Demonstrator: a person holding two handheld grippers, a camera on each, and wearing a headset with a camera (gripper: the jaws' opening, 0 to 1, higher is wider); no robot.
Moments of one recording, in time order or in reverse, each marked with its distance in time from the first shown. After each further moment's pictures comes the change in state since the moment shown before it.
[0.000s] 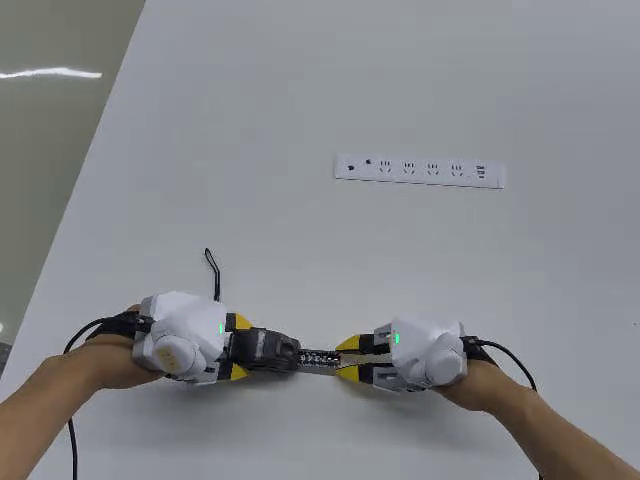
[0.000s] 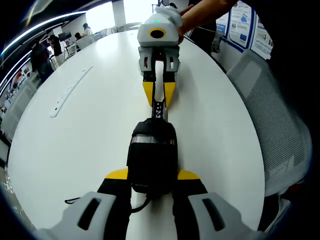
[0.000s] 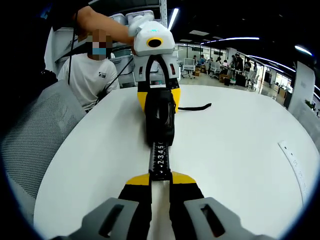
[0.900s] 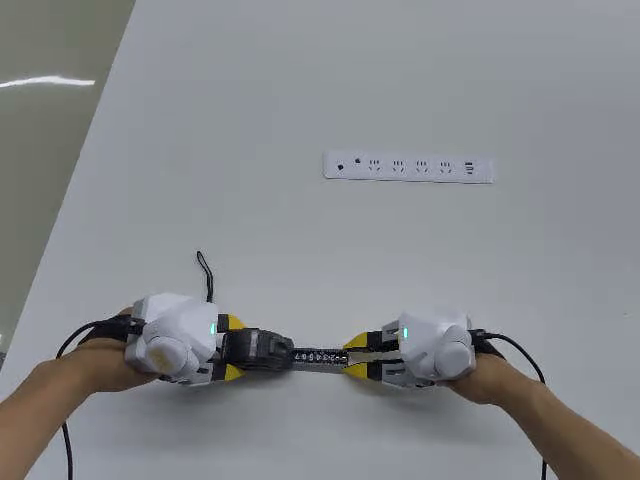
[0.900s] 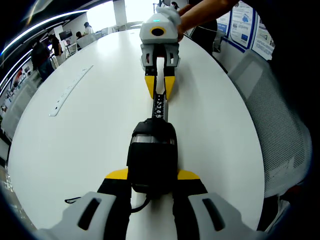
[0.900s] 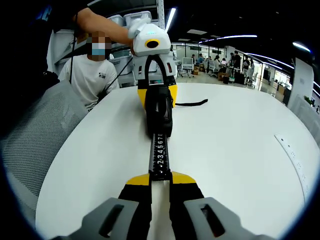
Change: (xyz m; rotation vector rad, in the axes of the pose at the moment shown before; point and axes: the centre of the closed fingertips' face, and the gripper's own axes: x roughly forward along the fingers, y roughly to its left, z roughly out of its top) left arm 0.000 0.000 0.000 -0.007 0.009 0.005; right arm -0.017 0.000 -0.013 0.023 0.003 0.001
